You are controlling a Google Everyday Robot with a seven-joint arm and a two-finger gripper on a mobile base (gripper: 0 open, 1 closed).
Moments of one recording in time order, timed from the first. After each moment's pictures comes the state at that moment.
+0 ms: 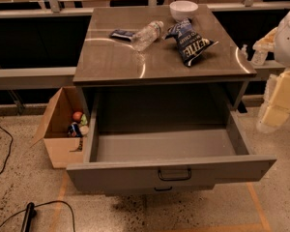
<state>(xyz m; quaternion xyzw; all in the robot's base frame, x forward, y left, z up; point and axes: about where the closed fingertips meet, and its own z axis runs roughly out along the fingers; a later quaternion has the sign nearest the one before) 0.438 -0.217 0.976 -0.60 0.78 -0.03 0.16</state>
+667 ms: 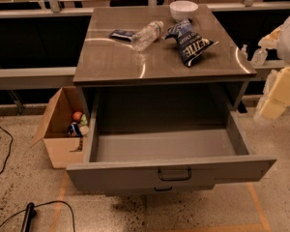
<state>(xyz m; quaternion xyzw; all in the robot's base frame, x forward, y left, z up) 0.456 -0.227 0.974 -0.58 0.79 -0.03 0.19</state>
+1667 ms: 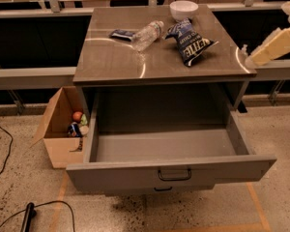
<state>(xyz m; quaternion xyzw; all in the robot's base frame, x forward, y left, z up) 0.596 -0.293 0.995 -0.44 0.81 -0.02 0.39</state>
